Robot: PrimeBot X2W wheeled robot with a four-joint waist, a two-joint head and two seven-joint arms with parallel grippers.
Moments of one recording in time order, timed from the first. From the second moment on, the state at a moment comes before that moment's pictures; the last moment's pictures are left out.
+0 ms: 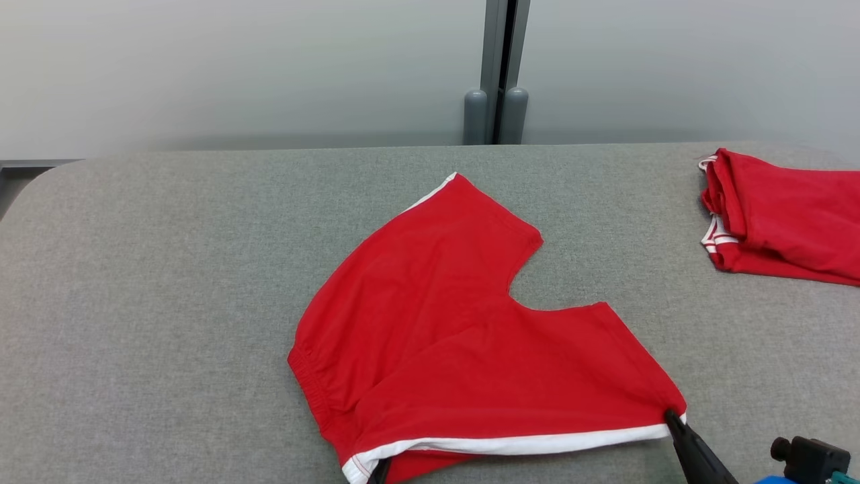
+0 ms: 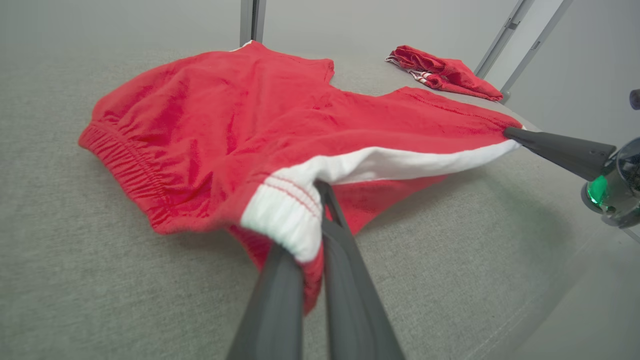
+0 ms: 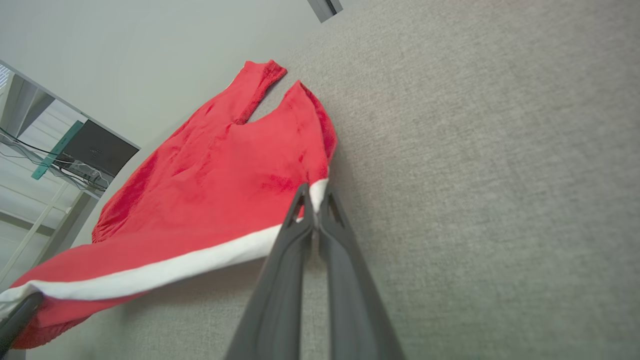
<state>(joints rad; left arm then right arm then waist) 0.07 0.30 -0.67 0.18 -0.48 -0.04 -0.26 0.02 -0.35 0.37 0.34 0.94 0.13 -0.24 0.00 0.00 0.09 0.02</state>
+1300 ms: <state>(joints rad) -0.36 0.09 -0.44 0.37 -0.38 -0.12 -0.26 -1.08 -0.18 0.31 1.03 0.63 0.13 -0.05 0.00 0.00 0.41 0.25</state>
